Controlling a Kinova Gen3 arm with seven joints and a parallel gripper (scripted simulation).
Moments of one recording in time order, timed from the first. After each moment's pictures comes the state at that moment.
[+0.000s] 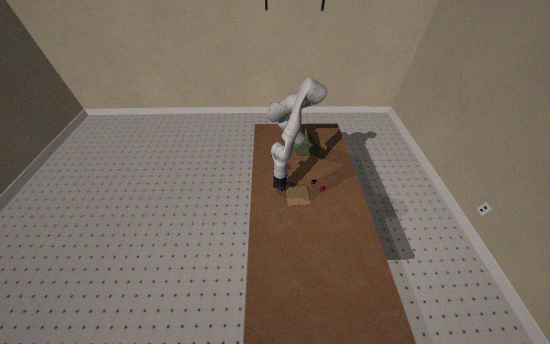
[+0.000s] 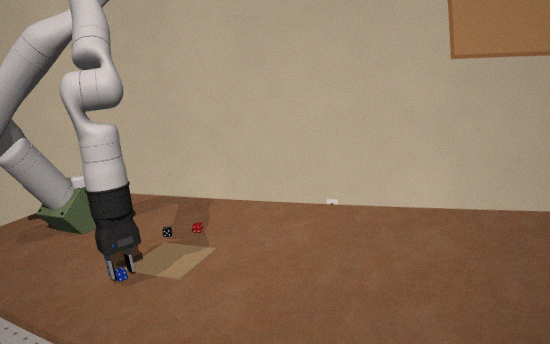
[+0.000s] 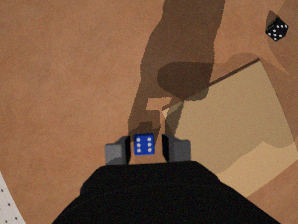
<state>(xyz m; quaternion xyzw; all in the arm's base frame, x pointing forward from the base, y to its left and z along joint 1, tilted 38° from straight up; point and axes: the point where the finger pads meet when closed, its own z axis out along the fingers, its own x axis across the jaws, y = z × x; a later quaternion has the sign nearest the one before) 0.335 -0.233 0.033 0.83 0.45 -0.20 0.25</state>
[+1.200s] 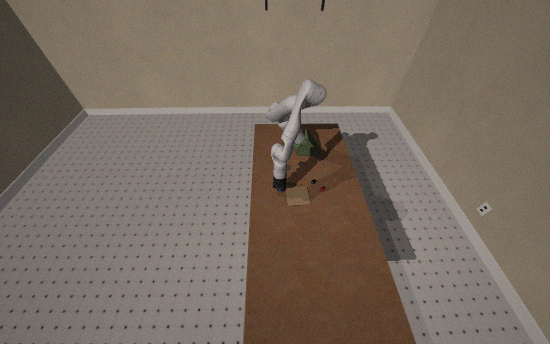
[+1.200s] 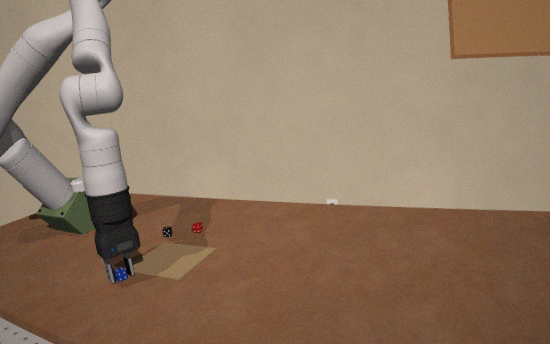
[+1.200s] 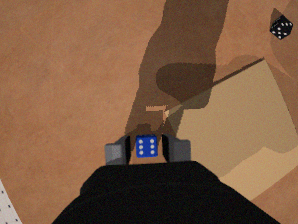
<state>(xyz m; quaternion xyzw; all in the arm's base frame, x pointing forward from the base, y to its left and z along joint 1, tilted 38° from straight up) 0.333 -0.238 0.028 0.83 0.45 -0.20 0.25</state>
